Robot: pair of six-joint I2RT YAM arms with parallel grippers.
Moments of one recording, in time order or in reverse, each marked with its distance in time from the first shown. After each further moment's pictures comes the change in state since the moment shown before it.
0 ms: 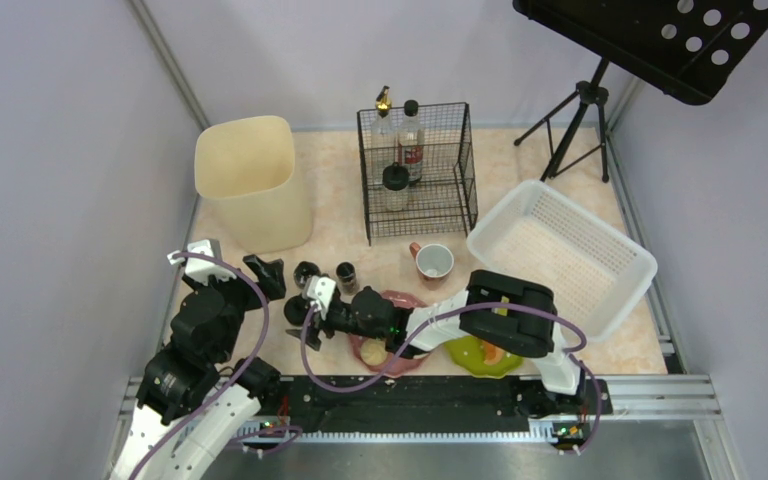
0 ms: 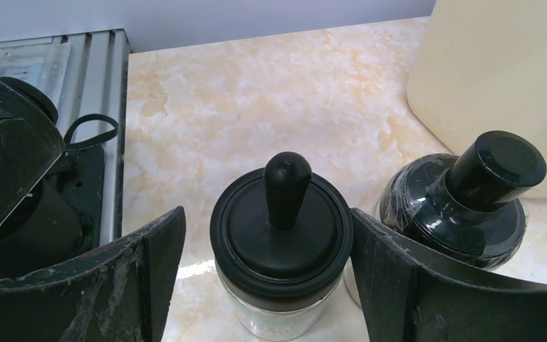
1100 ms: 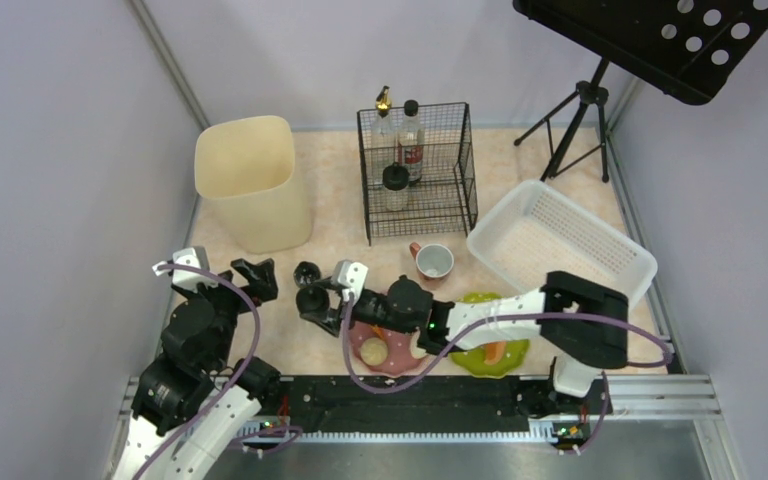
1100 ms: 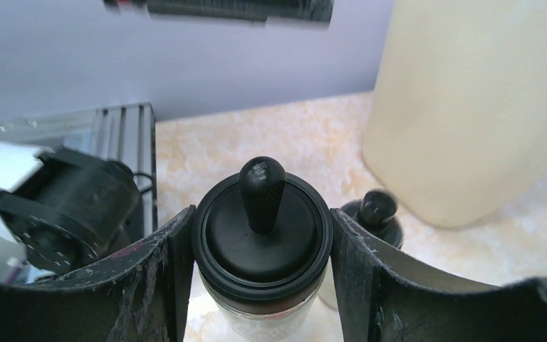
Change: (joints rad) left arm 0.000 -0.061 0.000 -0.001 -0.053 -0.012; right arm 0.000 -0.332 -0.161 -0.065 0.021 -0.008
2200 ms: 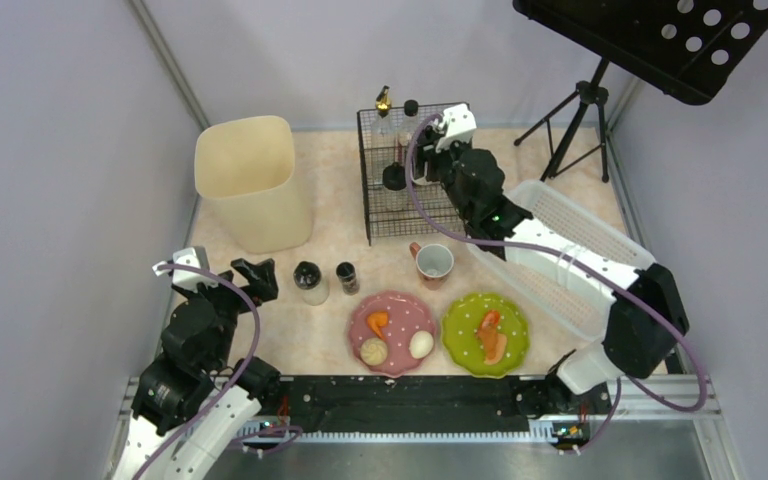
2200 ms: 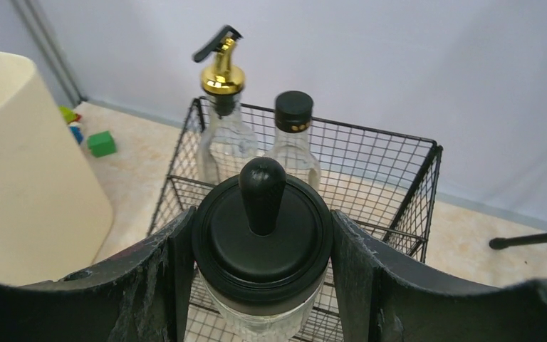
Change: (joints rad) left arm 0.000 0.001 0.000 0.000 0.001 -0.006; right arm -0.579 -0.264 0.315 -0.575 0.353 0.005
